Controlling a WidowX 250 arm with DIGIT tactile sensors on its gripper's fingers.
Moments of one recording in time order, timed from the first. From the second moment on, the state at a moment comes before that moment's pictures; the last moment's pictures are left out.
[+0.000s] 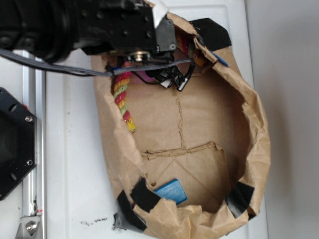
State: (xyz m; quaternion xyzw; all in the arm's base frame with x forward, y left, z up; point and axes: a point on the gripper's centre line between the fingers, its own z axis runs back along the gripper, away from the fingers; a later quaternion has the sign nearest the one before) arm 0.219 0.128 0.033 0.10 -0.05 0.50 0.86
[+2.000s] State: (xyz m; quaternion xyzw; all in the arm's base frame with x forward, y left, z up) arm 0.203 0.116 0.040 0.01 -0.08 0.48 0.87
